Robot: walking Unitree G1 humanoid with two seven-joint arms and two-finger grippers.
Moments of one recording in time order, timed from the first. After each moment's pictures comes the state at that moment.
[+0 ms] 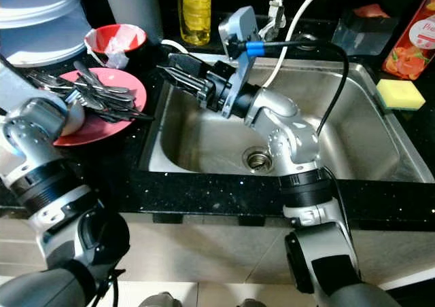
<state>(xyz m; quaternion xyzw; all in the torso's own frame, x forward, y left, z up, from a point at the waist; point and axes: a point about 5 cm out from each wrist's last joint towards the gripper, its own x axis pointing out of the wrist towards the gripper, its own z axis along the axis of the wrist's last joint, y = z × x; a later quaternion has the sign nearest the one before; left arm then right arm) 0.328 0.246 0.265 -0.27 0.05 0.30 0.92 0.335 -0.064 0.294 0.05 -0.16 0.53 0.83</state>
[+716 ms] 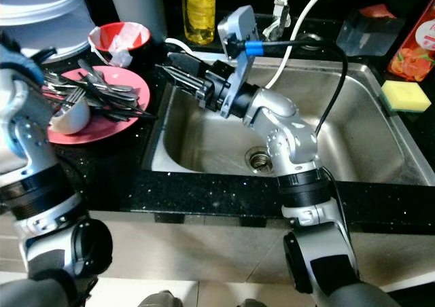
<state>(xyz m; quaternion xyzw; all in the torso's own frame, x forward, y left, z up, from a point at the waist) 0.316 0.223 0.331 -0.09 -0.16 0.21 0.96 0.335 -0.062 0.295 0.05 -0.16 0.53 0.83</state>
